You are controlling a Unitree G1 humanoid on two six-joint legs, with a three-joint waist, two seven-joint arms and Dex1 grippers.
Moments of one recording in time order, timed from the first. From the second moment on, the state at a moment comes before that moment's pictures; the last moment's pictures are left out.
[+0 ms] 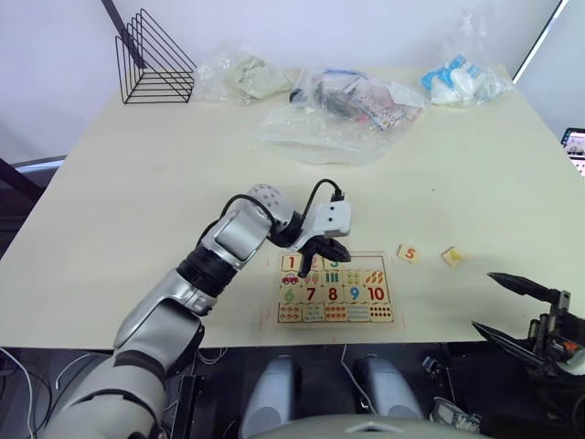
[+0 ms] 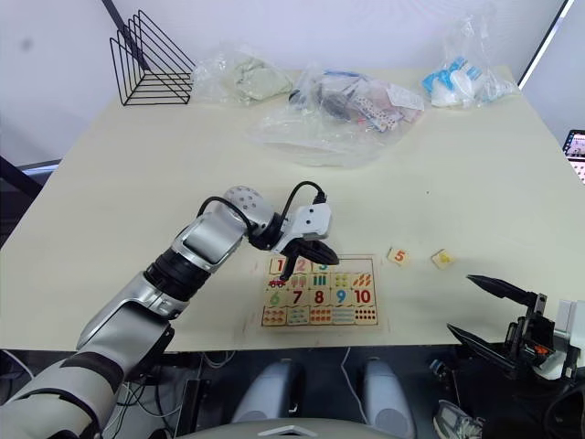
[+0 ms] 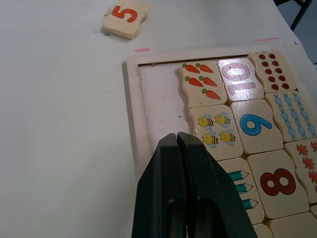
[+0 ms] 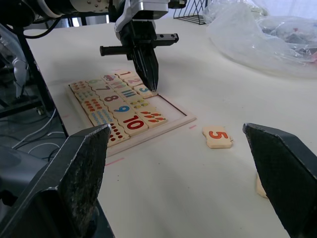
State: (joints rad) left arm -0.81 0.48 -0.56 0.15 -0.05 0.45 -1.33; right arm 0.40 -0.60 -0.45 -0.13 0.71 -0.18 1.38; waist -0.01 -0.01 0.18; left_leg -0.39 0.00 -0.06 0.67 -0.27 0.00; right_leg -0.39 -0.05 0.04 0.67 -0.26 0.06
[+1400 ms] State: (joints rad) left arm -0.71 0.50 -0.48 0.14 -0.06 0.39 -1.30; right arm 0.39 -0.60 -0.45 -0.14 0.71 -0.18 1.38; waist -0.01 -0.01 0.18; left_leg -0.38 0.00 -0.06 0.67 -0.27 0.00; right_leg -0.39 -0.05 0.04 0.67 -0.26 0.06
